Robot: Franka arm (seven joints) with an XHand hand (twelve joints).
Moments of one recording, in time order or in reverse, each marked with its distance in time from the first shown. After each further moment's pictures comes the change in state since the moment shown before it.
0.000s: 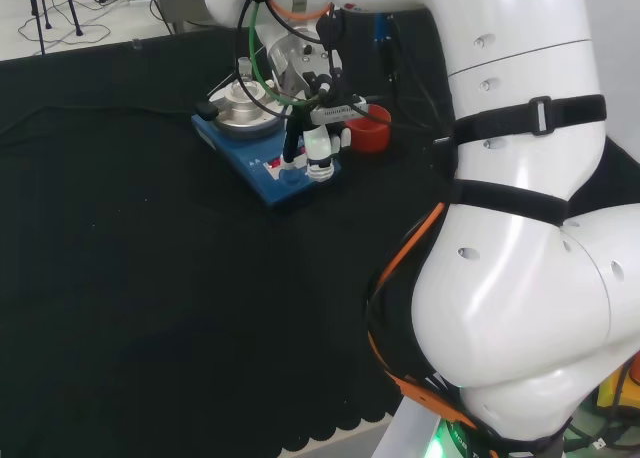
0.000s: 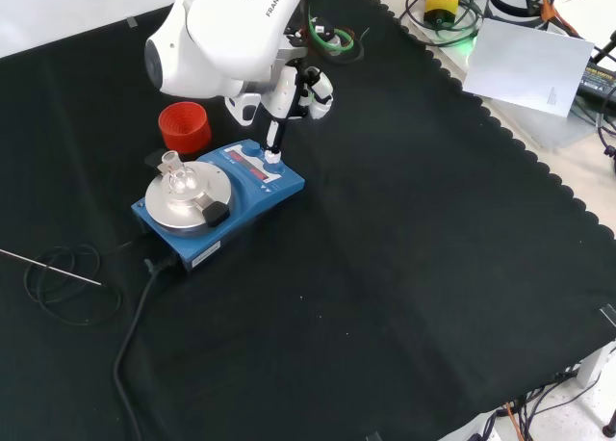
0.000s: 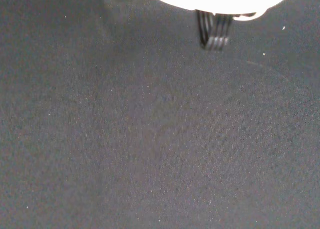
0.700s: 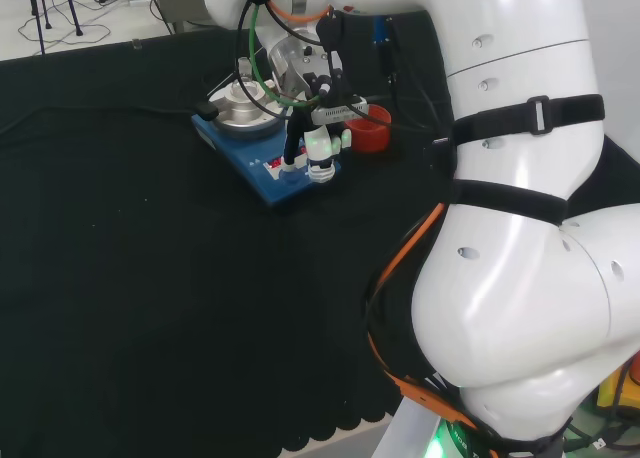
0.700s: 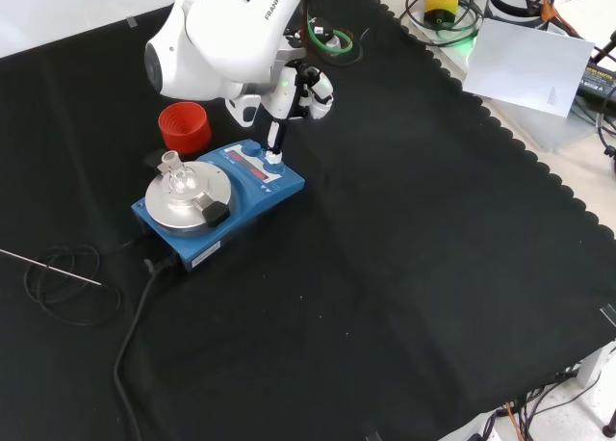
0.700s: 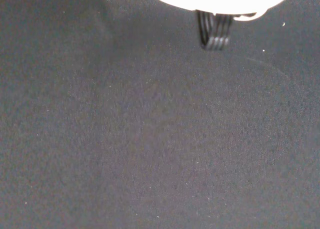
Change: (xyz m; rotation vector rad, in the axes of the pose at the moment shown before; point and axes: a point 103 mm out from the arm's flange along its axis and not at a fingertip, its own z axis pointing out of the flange) arm -0.001 0.001 0.001 0.013 -0.002 -0.004
